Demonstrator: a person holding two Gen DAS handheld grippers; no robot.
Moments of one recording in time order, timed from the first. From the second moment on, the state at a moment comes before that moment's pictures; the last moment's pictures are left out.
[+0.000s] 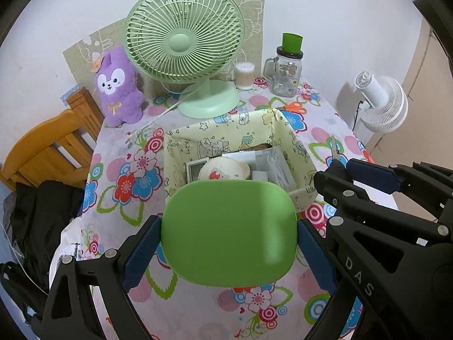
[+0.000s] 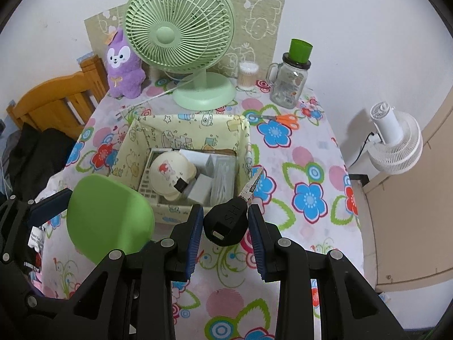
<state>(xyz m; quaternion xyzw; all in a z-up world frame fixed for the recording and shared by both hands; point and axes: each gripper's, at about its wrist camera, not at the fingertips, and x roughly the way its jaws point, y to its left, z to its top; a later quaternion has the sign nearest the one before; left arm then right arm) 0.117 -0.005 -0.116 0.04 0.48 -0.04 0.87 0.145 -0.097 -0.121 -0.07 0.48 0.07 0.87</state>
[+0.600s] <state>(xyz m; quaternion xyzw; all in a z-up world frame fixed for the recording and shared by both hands) 0.170 0.002 -0.135 0.02 0.50 -0.02 0.87 0.204 -0.091 -0.140 -0.08 0.50 0.10 0.86</state>
